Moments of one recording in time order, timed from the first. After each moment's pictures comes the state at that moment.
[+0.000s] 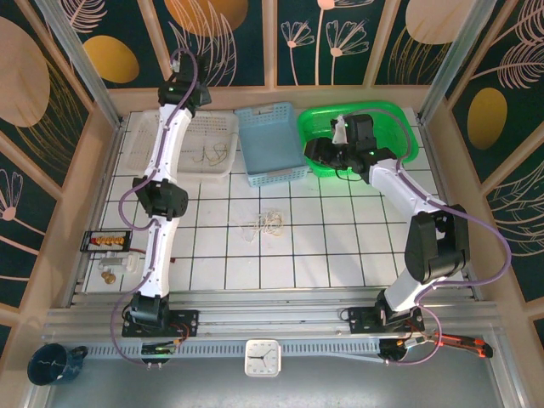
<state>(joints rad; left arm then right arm) -0.19 2.60 2.99 -1.13 -0.36 -0.41 0.29 1.63 1.26 -0.31 -0.45 0.53</state>
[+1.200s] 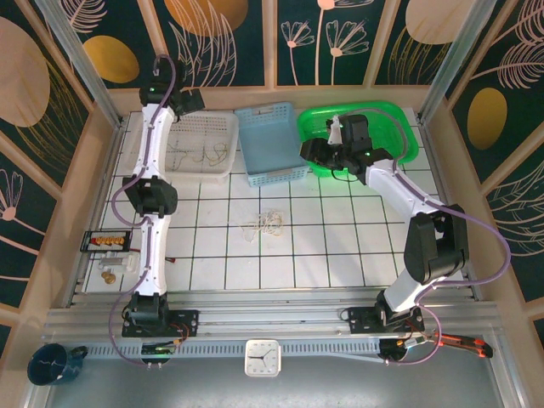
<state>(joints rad) -0.08 2.62 2.99 -1.23 -0.14 -0.40 0.33 1.63 1.27 -0.30 -0.42 0.54</state>
